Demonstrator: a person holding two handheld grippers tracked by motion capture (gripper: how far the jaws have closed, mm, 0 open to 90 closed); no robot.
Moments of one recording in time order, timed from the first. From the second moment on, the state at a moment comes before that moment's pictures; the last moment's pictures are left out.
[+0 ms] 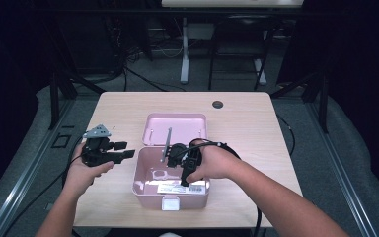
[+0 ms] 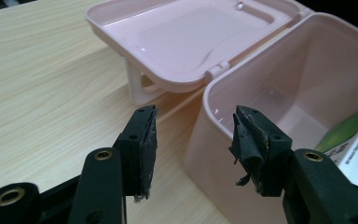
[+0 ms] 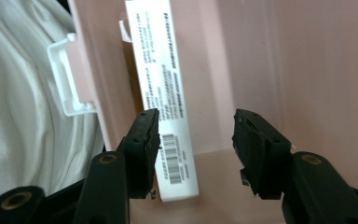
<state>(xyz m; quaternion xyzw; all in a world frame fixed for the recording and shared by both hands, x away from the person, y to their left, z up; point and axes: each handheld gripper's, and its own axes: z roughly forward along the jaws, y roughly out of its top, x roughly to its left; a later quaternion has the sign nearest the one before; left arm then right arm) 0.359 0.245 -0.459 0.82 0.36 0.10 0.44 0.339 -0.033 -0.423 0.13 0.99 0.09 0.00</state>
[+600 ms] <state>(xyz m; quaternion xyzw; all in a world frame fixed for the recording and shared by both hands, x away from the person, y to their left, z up) 0.357 0.235 -0.461 0.82 0.36 0.10 0.43 0.359 -0.074 -0.404 0.22 0.95 0.21 0.05</state>
